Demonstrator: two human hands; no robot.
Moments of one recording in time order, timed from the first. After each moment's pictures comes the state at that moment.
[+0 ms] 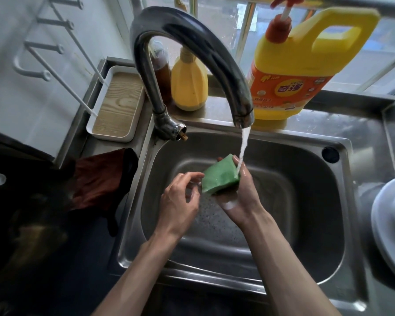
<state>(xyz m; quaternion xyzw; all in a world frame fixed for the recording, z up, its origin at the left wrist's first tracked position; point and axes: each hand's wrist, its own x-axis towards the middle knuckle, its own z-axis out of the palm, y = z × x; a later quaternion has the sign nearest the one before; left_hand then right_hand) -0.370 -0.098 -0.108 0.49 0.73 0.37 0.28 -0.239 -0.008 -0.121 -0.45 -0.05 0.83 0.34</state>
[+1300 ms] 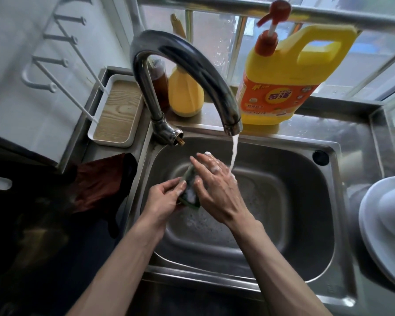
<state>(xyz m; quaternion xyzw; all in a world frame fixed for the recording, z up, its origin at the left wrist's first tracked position) -0.390 -0.089 -0.098 0.06 0.65 0.49 0.58 -0.248 -0.021 -0.105 -0.44 -0.83 0.30 0.14</state>
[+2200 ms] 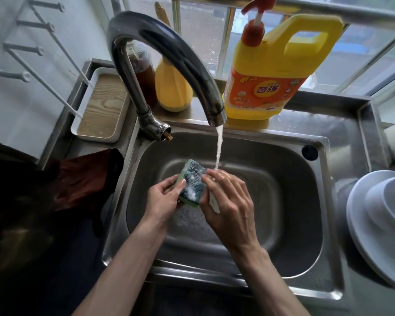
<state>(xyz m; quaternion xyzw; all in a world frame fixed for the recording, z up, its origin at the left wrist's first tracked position) -0.364 -0.087 -0.118 0.06 0.65 0.51 0.56 -0.204 -0.063 -0.106 -0.43 -0.83 0.09 0.36</state>
